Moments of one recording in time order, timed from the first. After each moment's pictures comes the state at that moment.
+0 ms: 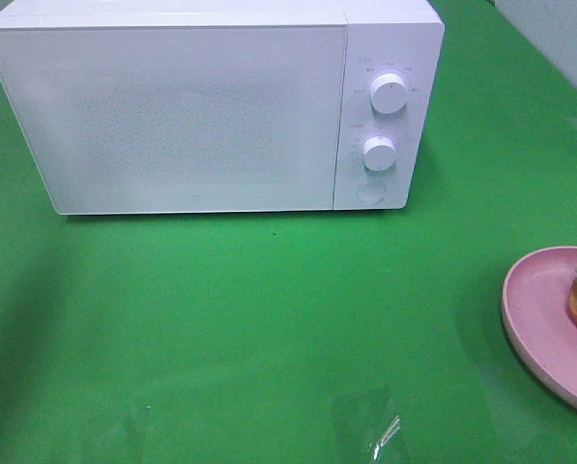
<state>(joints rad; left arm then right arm) 0.00 1.27 -1.14 -0.16 1.21 0.02 0.07 0.00 -0.50 -0.06 0.97 0.14</state>
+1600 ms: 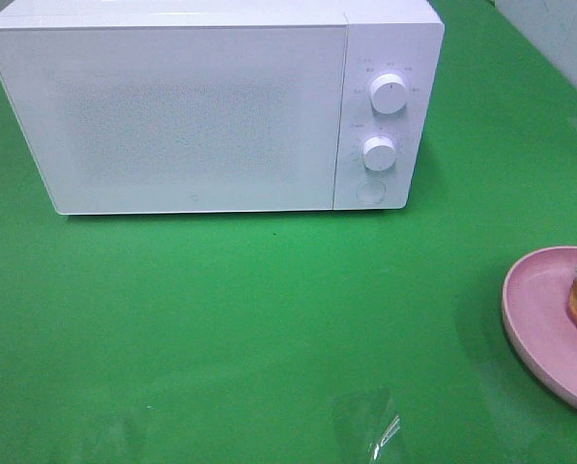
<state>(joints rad) 0.06 0.00 -0.52 -0.08 1.08 0.03 0.07 0.00 -0.50 -0.06 0.97 0.14</state>
